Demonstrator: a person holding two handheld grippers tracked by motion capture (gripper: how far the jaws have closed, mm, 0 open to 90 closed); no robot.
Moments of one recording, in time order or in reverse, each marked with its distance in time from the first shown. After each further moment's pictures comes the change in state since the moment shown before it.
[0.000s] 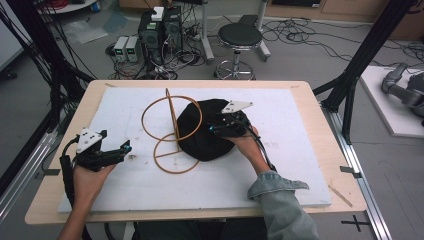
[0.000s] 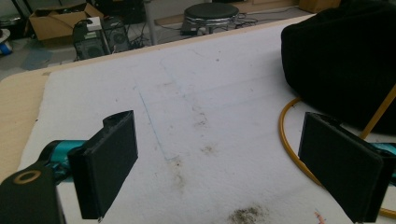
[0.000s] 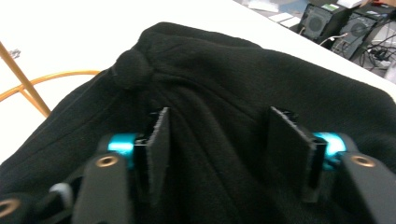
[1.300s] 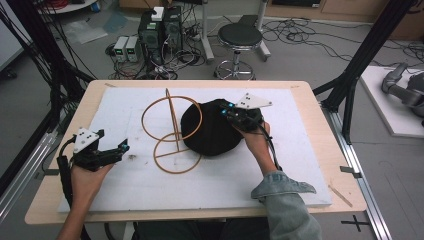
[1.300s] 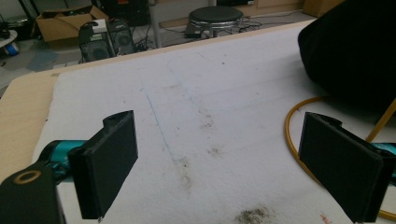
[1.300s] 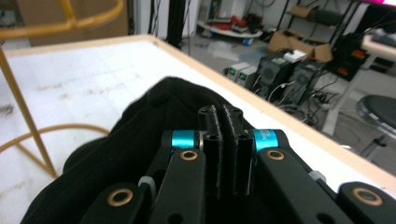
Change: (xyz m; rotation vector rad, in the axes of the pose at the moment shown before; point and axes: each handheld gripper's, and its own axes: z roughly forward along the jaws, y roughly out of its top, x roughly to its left) left arm 0.004 0.001 -0.004 -0.012 0.016 -0.007; right arm 0.005 0.024 -0.055 -0.192 -0.146 -0.029
